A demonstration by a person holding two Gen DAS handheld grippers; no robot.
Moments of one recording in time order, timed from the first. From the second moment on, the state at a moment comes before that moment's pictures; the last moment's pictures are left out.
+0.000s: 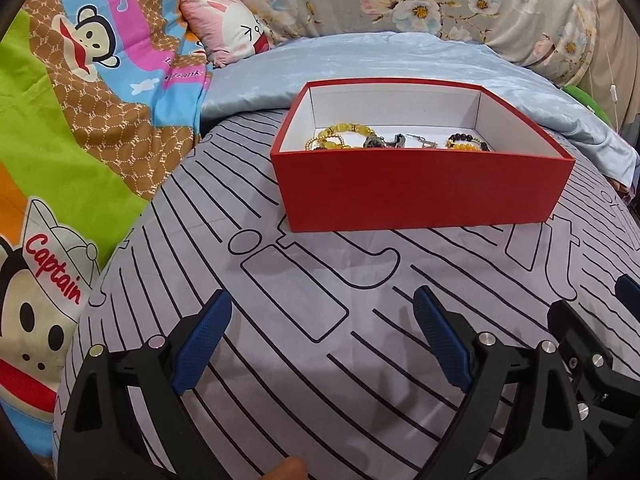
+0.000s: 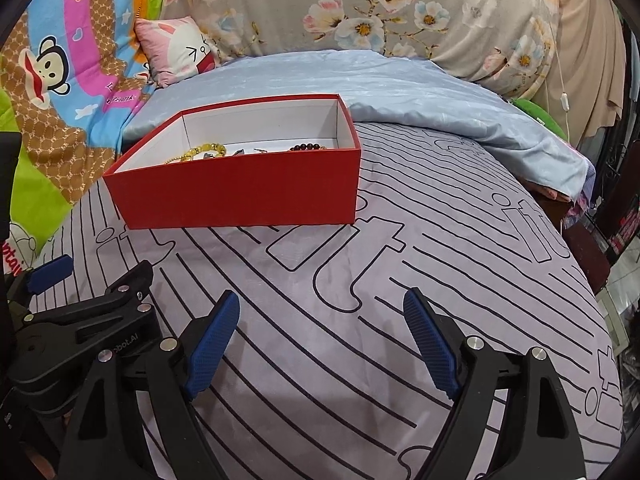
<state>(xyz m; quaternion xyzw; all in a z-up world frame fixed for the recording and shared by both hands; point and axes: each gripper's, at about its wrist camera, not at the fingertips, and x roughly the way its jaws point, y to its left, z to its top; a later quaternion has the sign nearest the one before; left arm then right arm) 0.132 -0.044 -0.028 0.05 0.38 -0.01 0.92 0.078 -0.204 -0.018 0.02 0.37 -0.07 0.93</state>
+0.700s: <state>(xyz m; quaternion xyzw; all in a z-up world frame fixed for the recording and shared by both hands) 0.129 -0.043 -0.025 0.05 0.37 0.00 0.93 0.076 -0.201 -0.016 0.00 0.36 -0.09 0.93</state>
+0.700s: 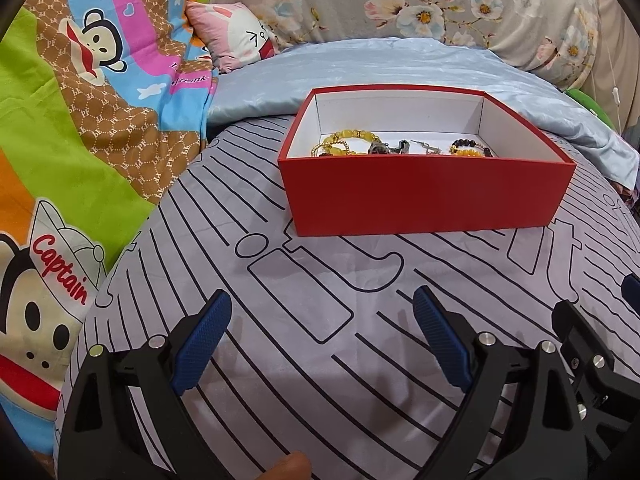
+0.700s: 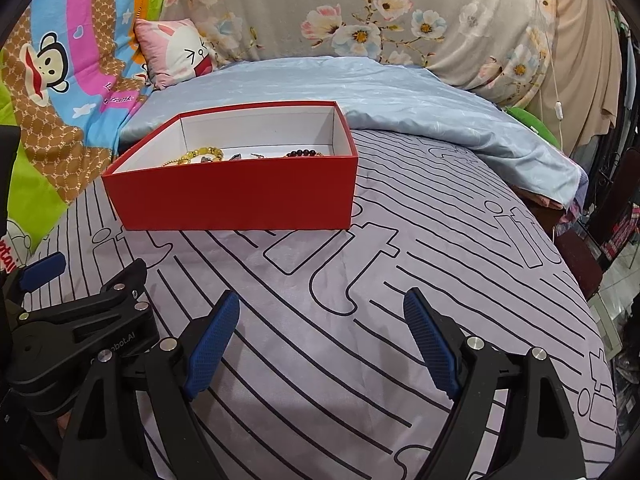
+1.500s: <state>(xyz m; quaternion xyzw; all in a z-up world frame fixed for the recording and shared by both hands) 0.127 -0.043 -0.022 0.06 0.36 0.01 0.93 0.076 -0.203 -0.017 0.01 0.36 -0.08 0.93</state>
